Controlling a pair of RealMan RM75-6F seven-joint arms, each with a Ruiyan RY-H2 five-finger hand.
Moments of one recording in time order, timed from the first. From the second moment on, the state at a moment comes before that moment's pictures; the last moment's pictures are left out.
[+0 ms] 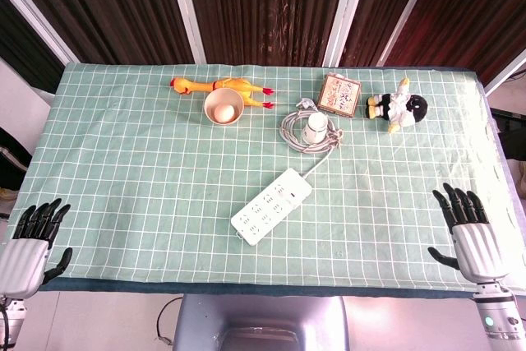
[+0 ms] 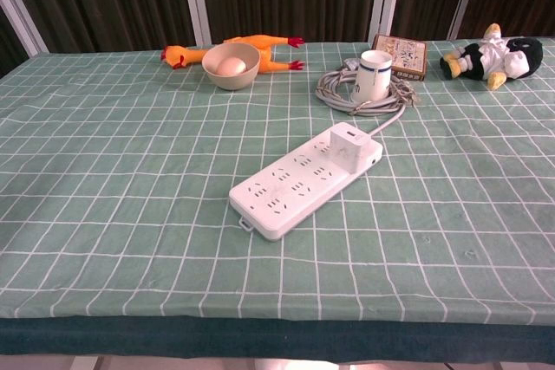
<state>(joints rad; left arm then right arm) -0.10 -1.14 -0.01 -1.58 1.58 1.52 0.08 0.08 -1.15 0.04 -1.62 -1.53 1.48 -0.17</state>
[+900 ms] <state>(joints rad) -0.42 -1.44 0.01 -1.67 1.80 1.05 0.29 0.26 -1.11 0.06 -1.75 -1.73 1.34 -0.18</state>
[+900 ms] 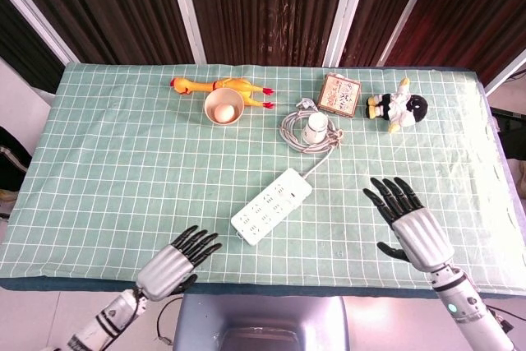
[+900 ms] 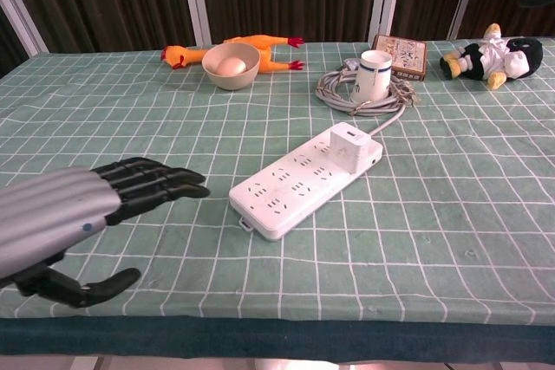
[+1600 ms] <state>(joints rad) -0.58 -1.69 -0.08 -1.52 1.55 0.87 0.42 0.50 -1.18 0.10 -1.73 -1.63 1.03 -0.30</state>
